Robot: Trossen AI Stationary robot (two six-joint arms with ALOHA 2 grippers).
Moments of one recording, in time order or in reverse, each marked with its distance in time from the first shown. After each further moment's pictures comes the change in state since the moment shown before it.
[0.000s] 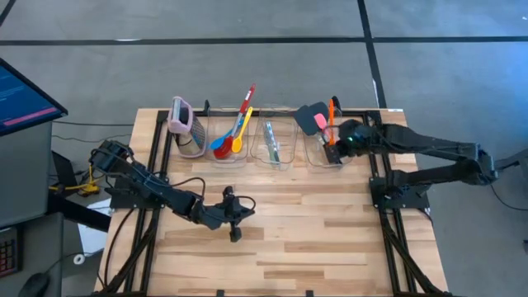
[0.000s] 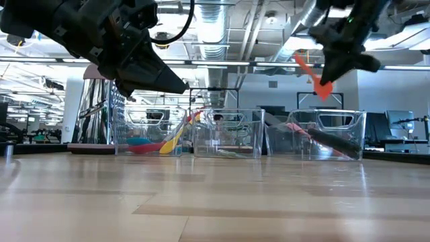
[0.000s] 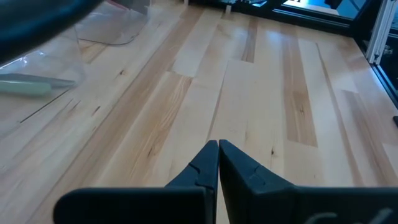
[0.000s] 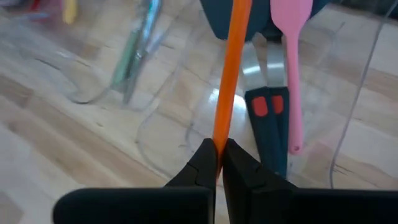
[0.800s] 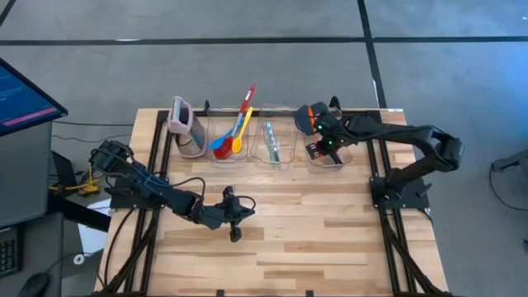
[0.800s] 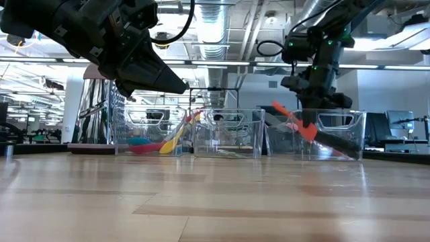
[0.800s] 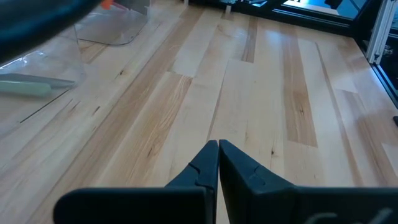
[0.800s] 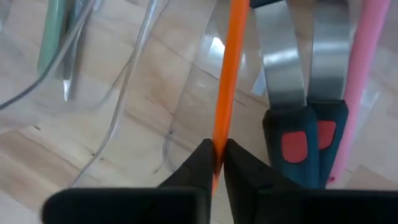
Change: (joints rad) left arm 0.000 0.001 0.000 0.002 0.001 0.001; right arm -0.225 0.419 -0.001 0.187 -0.232 -0.169
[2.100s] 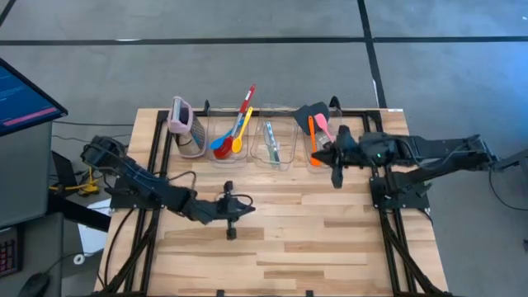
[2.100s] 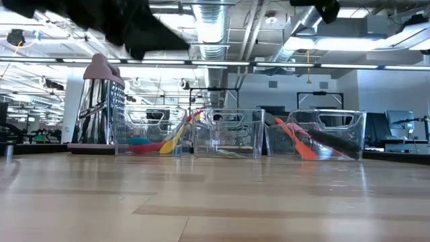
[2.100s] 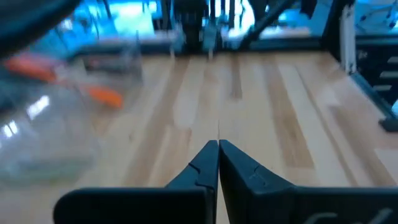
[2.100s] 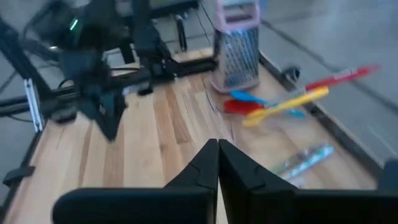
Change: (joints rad) left arm 0.007 -0.114 -0.001 0.039 0.003 0.299; right arm 0.605 -0.492 0.061 0.286 0.291 -0.361
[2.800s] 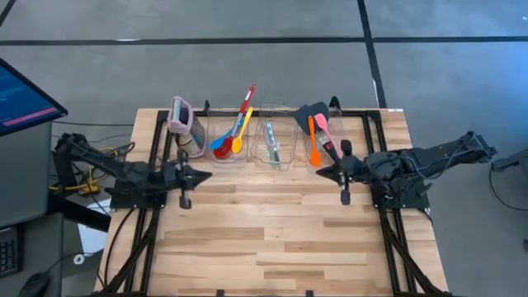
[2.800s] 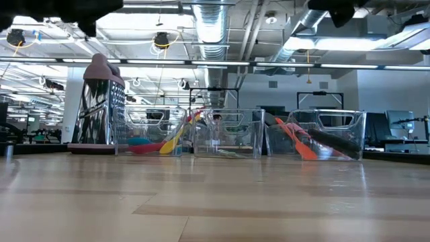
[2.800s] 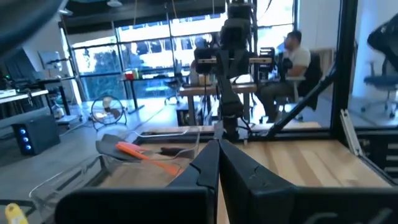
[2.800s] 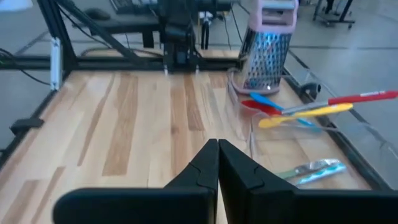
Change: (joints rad) left arm 0.048 -0.969 -0.383 -0.091 0.005 0.303; right arm 0.196 -0.120 -0.221 0.138 0.105 -0.159
